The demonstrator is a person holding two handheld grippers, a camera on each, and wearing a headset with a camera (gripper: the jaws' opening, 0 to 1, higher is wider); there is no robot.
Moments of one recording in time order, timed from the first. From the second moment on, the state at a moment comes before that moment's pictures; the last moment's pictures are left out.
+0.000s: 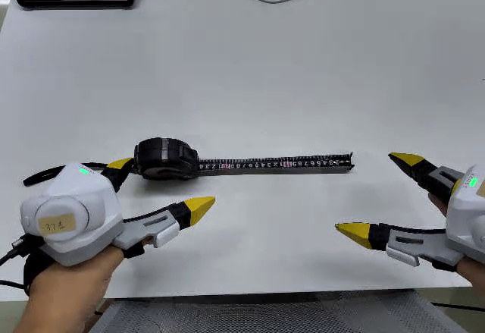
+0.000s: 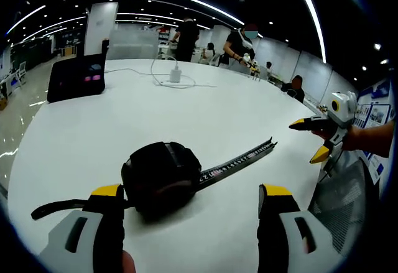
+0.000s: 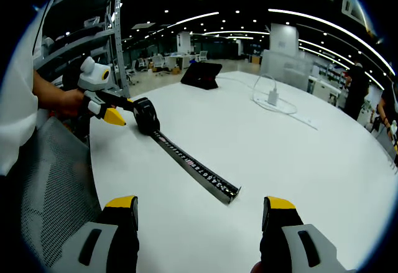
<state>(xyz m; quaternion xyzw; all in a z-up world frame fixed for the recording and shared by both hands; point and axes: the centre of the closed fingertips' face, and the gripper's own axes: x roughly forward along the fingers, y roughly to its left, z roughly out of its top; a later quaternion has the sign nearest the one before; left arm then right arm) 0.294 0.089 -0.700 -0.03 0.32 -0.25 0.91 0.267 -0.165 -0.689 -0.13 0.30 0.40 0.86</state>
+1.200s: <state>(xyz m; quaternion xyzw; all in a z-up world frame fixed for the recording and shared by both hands) 0.325 0.103 -0.721 -0.07 0.32 -0.10 0.94 0.286 -0.176 -0.695 -0.16 0.31 0.42 0.84</state>
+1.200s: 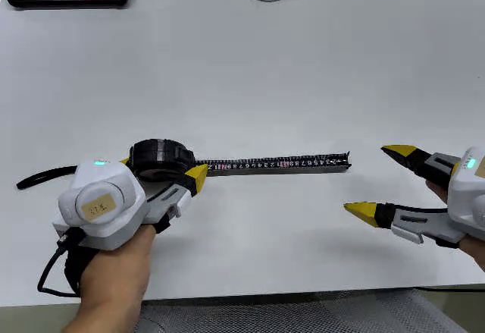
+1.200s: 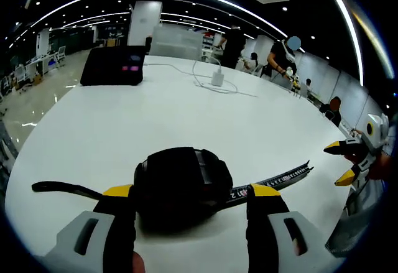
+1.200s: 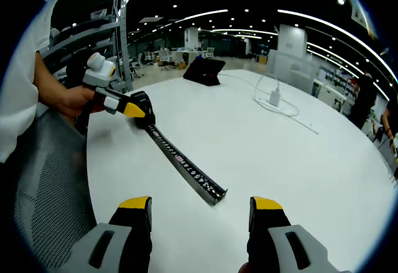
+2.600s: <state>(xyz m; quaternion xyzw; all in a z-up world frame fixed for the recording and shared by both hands) 0.331 0.109 -0.729 -0.10 0.33 -0.07 0.94 0.302 -0.175 -0.717 -0.22 0.34 0.49 0.77</state>
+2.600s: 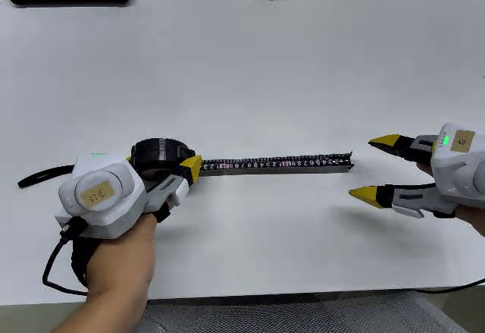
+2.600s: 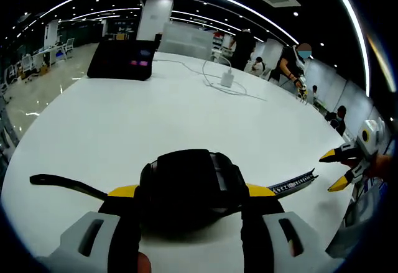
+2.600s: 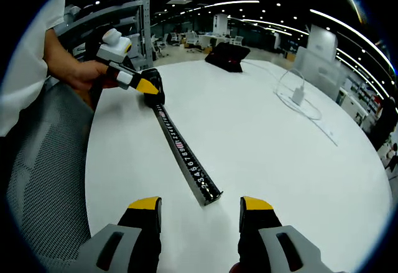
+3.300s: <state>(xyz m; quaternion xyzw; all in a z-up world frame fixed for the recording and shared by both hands) 0.332 0.110 -0.729 -0.10 0.33 -0.08 0.94 0.312 -0.172 -0.742 -0.31 0.36 0.56 0.68</state>
